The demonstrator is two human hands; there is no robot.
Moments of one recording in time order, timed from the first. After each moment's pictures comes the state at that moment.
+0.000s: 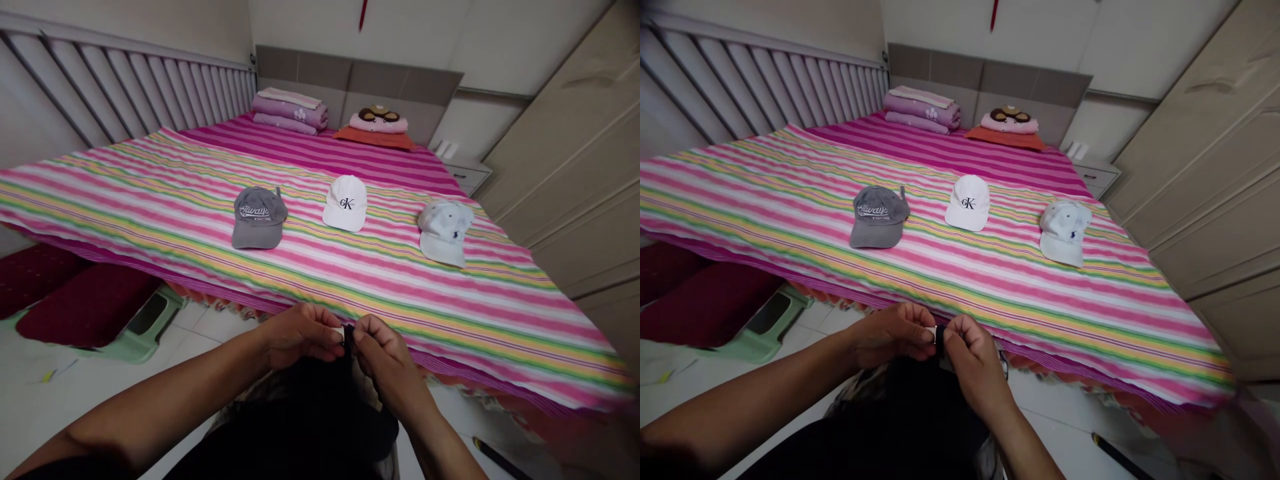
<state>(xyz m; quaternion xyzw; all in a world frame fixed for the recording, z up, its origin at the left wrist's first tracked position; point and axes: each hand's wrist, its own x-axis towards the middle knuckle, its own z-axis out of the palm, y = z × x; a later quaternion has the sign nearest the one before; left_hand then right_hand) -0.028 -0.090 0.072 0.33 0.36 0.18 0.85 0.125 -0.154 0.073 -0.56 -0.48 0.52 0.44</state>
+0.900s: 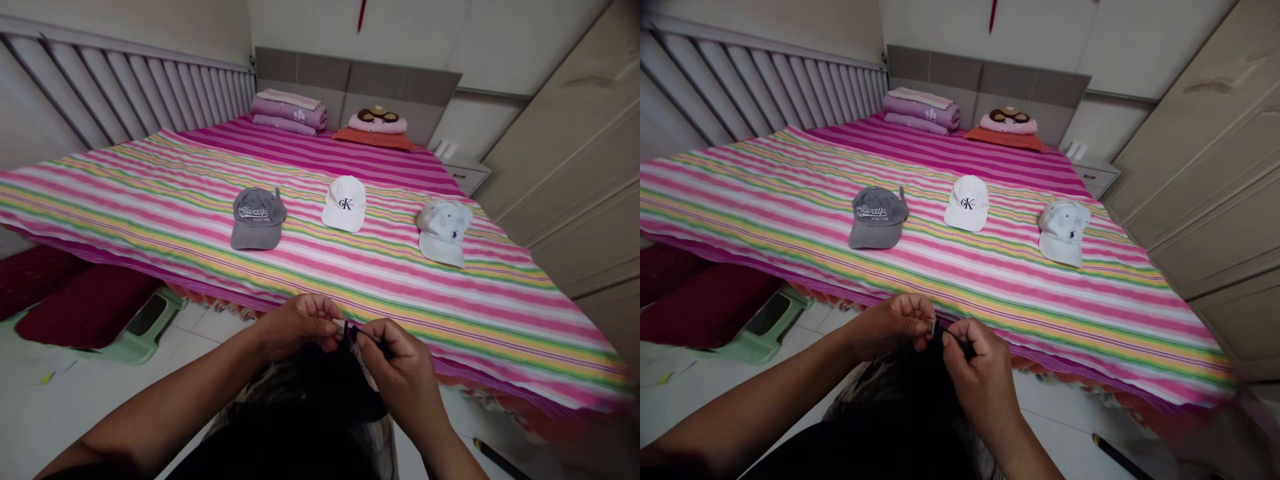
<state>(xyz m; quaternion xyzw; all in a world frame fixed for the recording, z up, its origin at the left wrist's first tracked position) -0.030 -0.083 0.069 0.41 0.24 0.25 0.85 0.126 -0.162 0.091 -0.61 -0.59 0.27 0.45</state>
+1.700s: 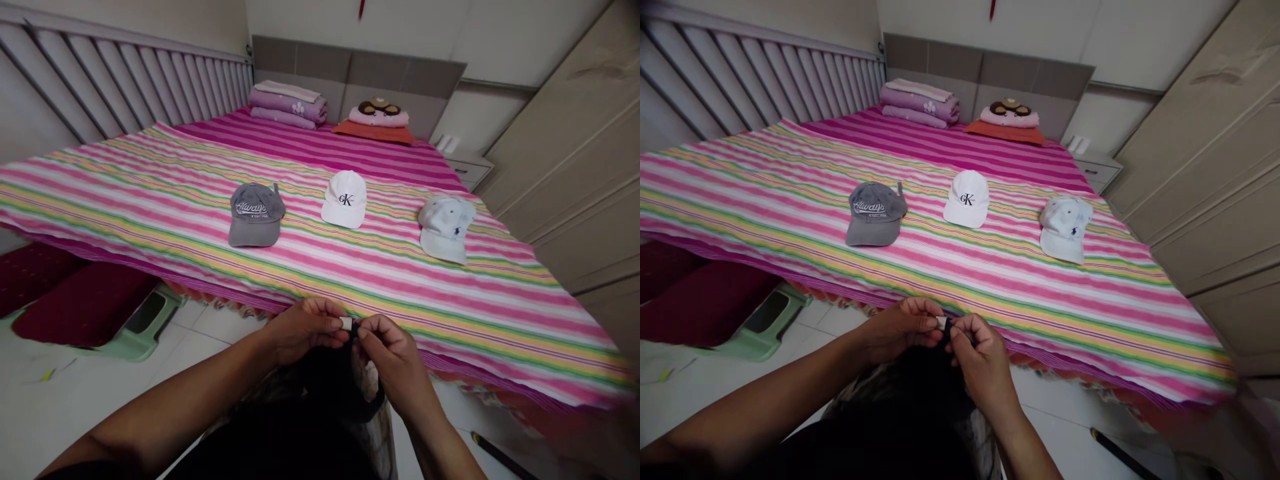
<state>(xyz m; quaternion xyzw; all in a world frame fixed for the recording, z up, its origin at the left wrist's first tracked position) -0.017 -0.082 0.050 0.31 0.30 0.26 0.87 0.132 -0.150 0.065 -0.58 -0.44 0.49 0.48</state>
